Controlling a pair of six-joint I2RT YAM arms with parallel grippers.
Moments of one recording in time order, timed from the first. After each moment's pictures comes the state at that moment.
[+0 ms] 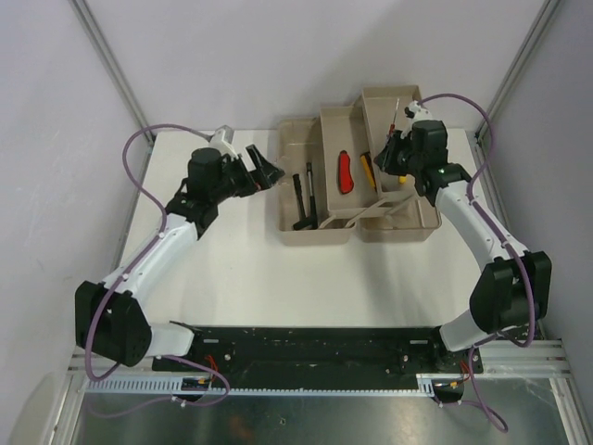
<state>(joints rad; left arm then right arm) -0.33 1.31 1.07 -0.07 0.25 -0.62 0.23 1.52 1.33 -0.27 -0.11 0.35</state>
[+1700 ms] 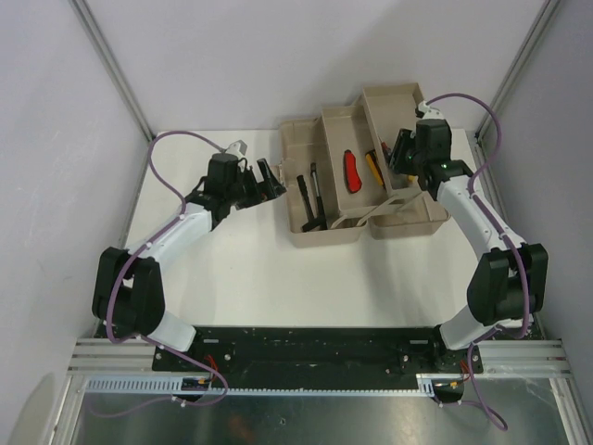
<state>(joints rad) -0.33 1.51 1.06 -0.13 0.19 -0.59 0.18 1.57 1.37 -0.32 0.04 0.33</state>
